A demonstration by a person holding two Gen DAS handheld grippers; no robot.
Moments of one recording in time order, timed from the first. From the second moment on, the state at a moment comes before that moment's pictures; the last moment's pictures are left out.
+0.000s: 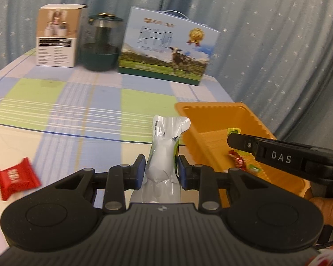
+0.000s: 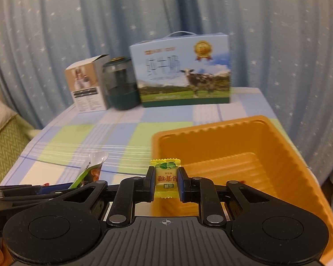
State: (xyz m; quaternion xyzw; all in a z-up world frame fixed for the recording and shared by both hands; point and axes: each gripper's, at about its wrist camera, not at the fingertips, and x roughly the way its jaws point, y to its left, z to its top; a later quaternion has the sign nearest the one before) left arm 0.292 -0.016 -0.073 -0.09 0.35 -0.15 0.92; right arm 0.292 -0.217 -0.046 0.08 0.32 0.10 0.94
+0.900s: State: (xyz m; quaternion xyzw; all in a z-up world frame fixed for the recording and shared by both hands) left arm 0.296 -0.112 -0.074 -0.11 0.35 -0.23 0.90; right arm 0.268 -0.320 -0.042 0.18 0.30 -0.03 0.94
